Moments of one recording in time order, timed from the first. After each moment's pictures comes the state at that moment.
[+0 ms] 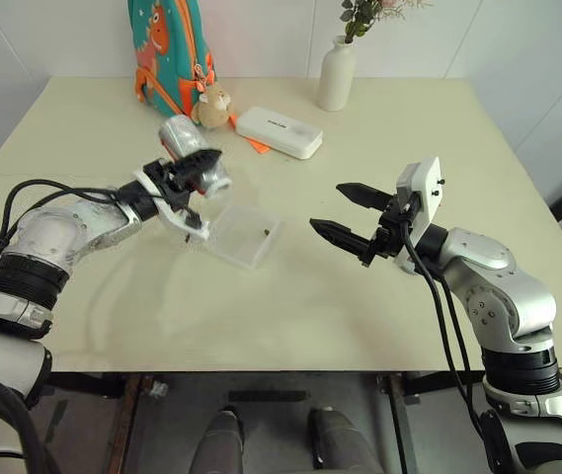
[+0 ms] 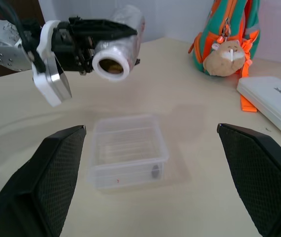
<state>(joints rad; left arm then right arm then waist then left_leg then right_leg) -0.93 0.90 -0.39 0.60 0.90 -0.68 0.34 -0.53 -0.48 -0.05 -0.27 0.58 0.59 0.72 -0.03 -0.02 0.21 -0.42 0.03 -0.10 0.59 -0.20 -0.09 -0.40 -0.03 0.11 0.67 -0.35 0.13</state>
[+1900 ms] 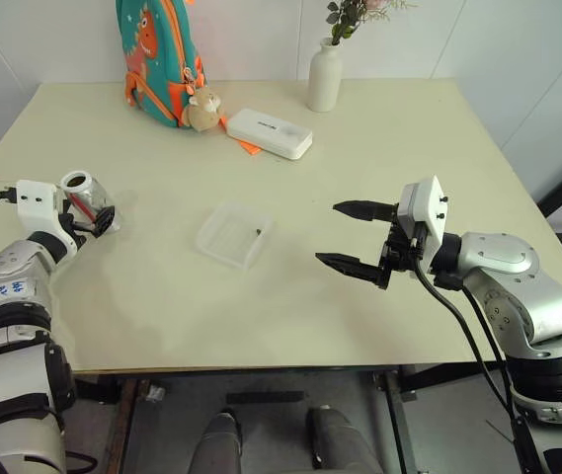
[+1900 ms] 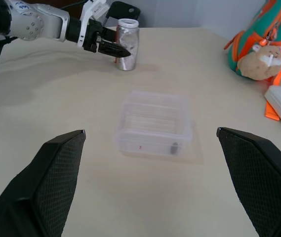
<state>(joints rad) -0.77 0.77 0.31 1.07 -0.17 -0.08 -0.56 -0.51 -0.62 0.01 -0.30 0.50 0.46 0.96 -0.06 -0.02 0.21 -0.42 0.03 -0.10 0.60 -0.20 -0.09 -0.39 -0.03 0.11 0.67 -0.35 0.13</state>
